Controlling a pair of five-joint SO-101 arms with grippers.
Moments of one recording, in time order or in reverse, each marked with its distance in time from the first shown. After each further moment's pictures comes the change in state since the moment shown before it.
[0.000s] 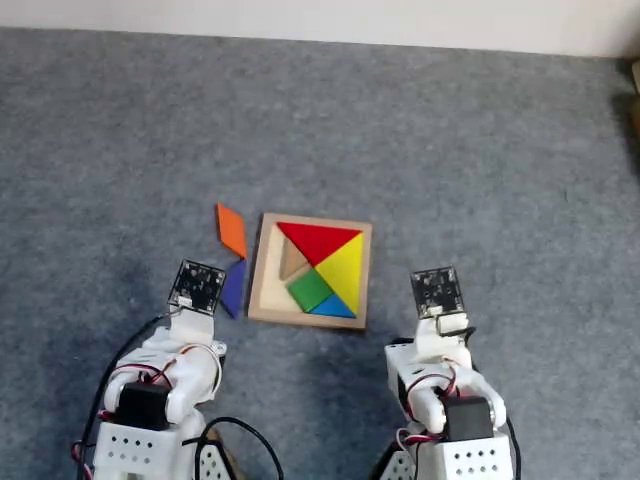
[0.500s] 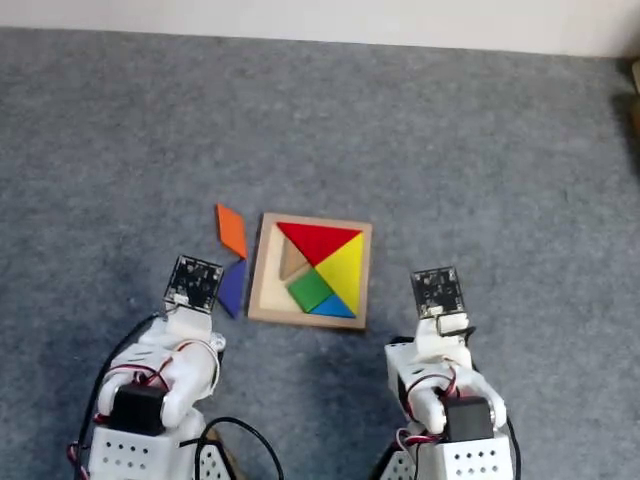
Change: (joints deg) left arm 0.0 0.0 -5.9 0.1 -1.2; right arm 0.0 -0.1 0.0 0.0 0.0
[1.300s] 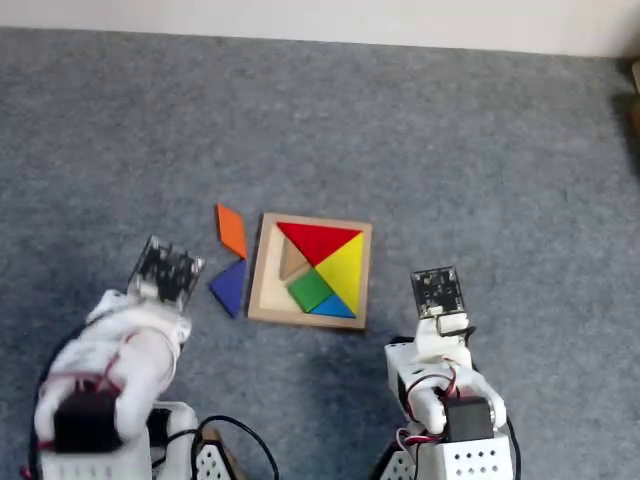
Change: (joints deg) left arm -10.5 14.5 -31.4 9.5 -18.5; right arm 0.0 -0.1 0.0 0.0 0.0
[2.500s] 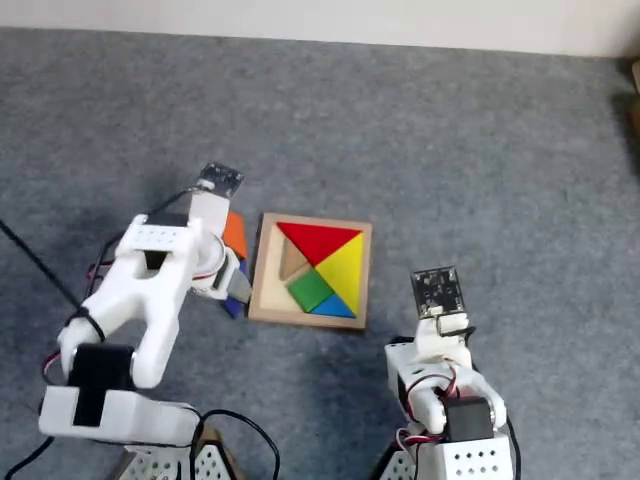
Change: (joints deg) left arm 4.6 86.3 -18.5 -32.1 10.2; right arm 0.0 0.0 0.0 0.0 0.0
